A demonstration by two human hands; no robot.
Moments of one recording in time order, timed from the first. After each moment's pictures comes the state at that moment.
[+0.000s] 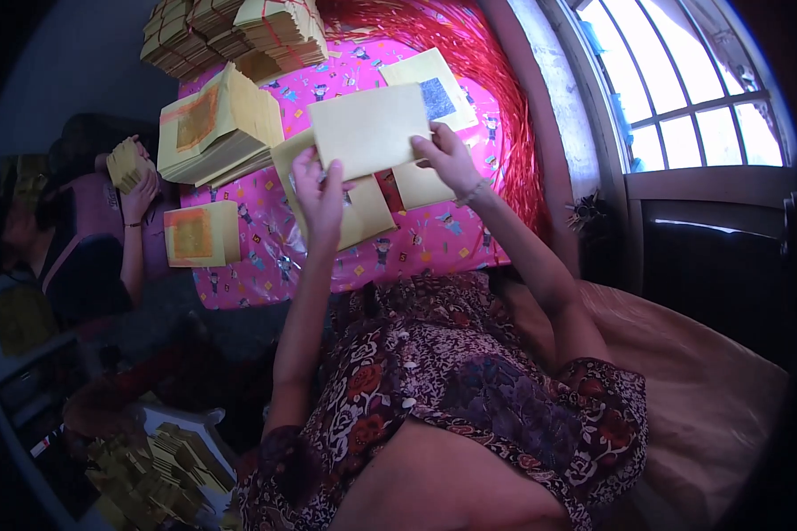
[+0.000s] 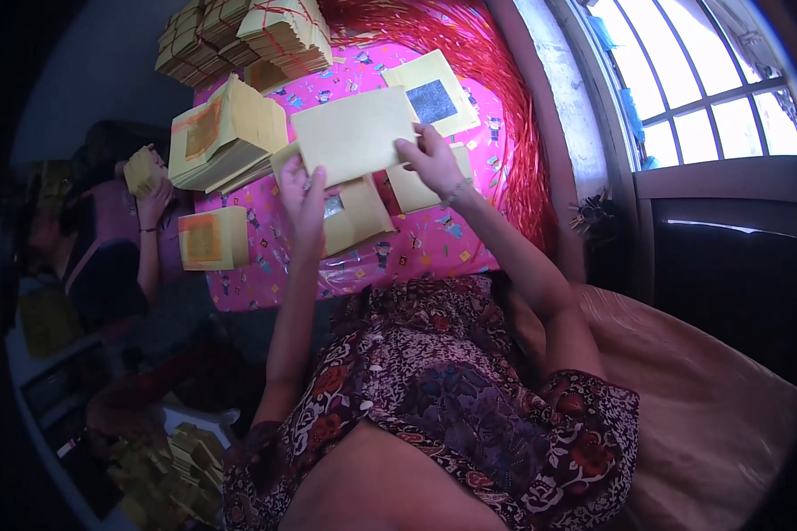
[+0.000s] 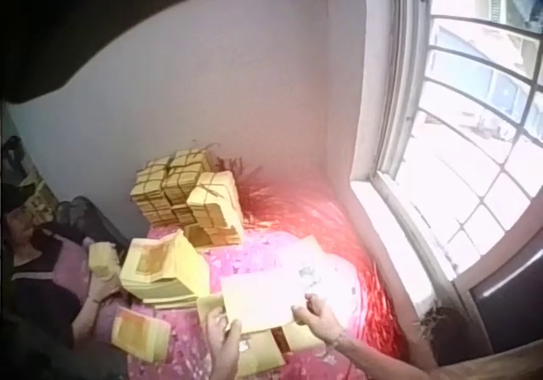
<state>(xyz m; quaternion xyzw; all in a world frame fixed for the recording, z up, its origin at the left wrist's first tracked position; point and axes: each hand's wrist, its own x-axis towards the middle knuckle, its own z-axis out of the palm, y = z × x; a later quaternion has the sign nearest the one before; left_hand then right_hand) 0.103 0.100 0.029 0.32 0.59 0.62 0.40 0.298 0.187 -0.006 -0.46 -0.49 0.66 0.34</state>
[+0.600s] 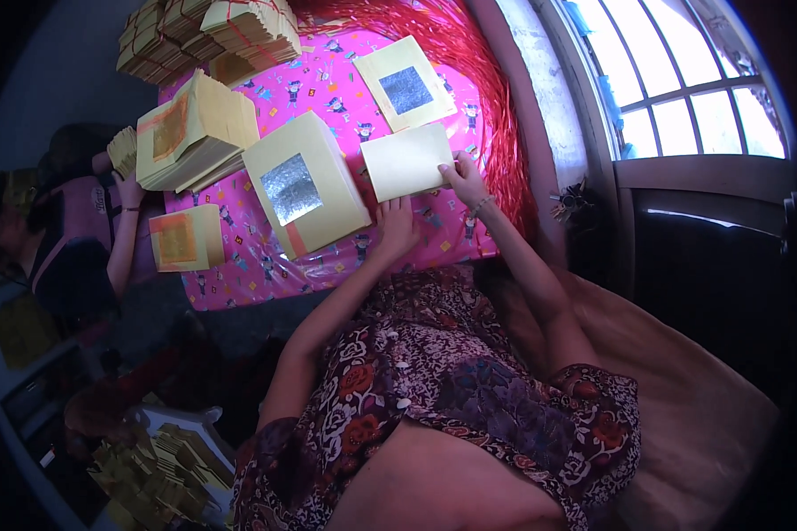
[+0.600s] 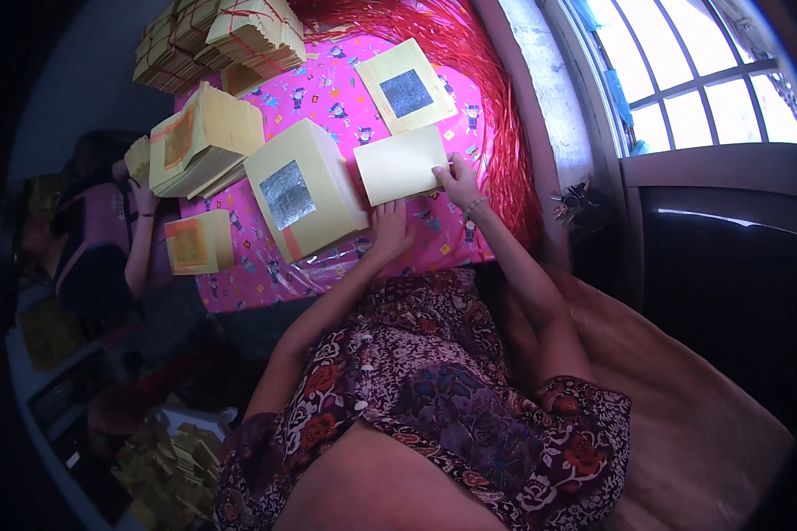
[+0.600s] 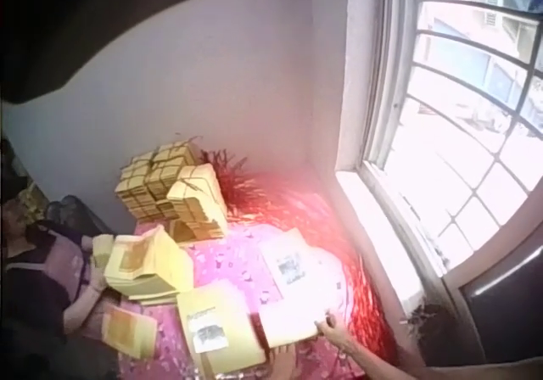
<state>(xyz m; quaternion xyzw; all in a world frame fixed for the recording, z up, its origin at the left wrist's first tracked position) 0.221 0.060 -0.118 0.69 0.68 0.10 0.23 0.388 0.165 -0.140 -0.49 -0.47 0.64 0.36</state>
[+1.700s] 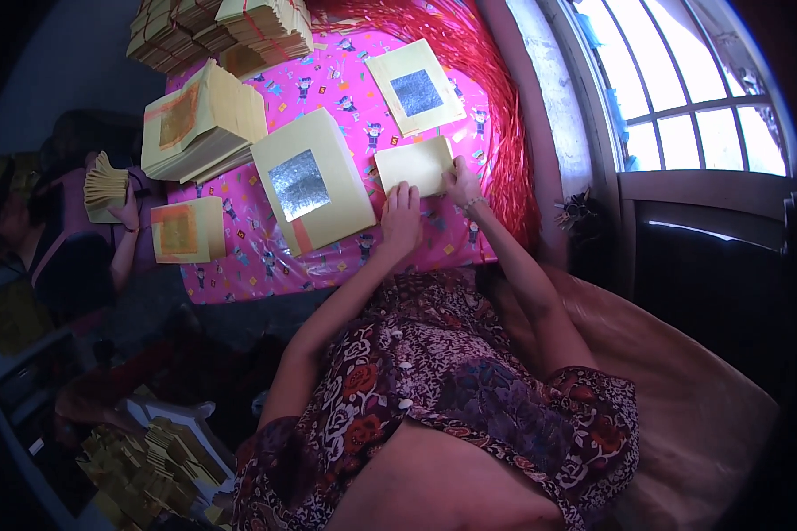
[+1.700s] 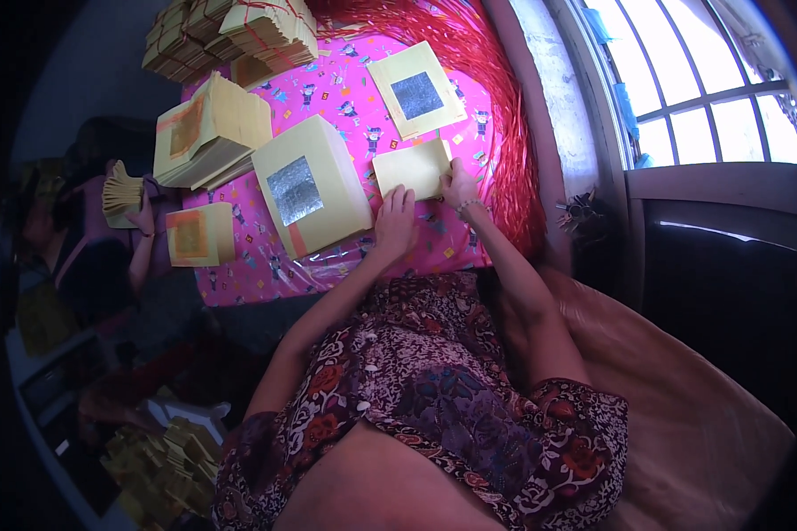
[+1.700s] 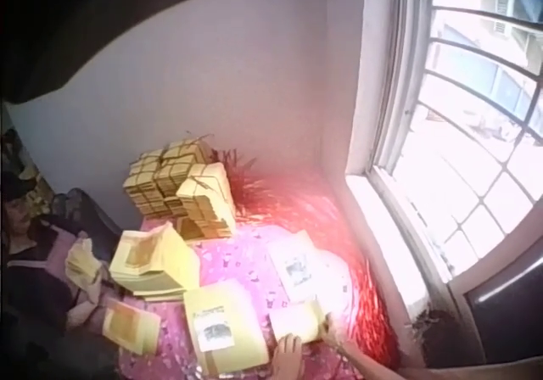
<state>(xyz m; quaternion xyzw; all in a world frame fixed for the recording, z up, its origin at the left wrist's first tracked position) 0.222 0.066 -0.112 0.75 0.64 0.12 0.09 0.382 0.166 -0.155 -0.63 -0.66 0.36 0.20</state>
